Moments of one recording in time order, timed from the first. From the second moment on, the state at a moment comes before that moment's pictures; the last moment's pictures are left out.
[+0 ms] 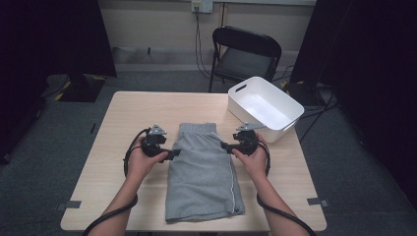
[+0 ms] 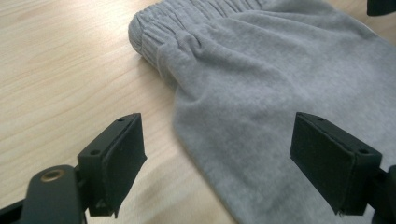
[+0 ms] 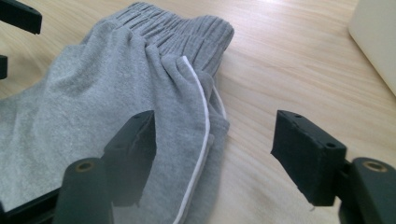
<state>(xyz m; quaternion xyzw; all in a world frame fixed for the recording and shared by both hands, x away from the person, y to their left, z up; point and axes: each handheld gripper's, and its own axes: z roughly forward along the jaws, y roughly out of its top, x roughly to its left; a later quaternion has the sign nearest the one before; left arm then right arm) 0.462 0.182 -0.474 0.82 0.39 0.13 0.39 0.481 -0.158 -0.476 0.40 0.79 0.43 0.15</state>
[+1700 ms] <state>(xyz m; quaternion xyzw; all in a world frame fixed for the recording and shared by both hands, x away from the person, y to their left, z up) 0.486 0.167 -0.484 0.80 0.43 0.15 0.38 0.496 -0.146 -0.507 0.39 0.82 0.39 0.16</state>
